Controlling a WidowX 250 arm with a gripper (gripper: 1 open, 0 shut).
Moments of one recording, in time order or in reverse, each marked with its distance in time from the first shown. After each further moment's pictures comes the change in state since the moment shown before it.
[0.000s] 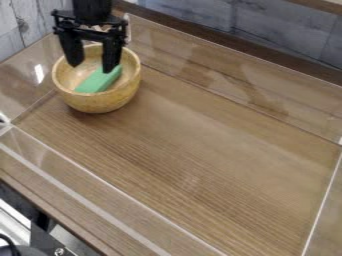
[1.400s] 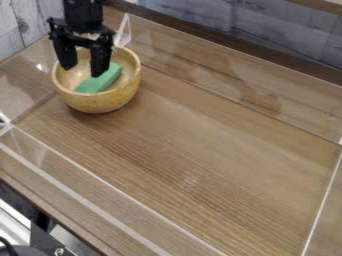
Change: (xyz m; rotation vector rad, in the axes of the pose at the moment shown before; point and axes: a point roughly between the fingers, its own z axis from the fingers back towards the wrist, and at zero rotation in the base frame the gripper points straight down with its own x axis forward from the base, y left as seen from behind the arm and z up) arm 0.022 0.018 -0.015 0.011 0.004 -0.115
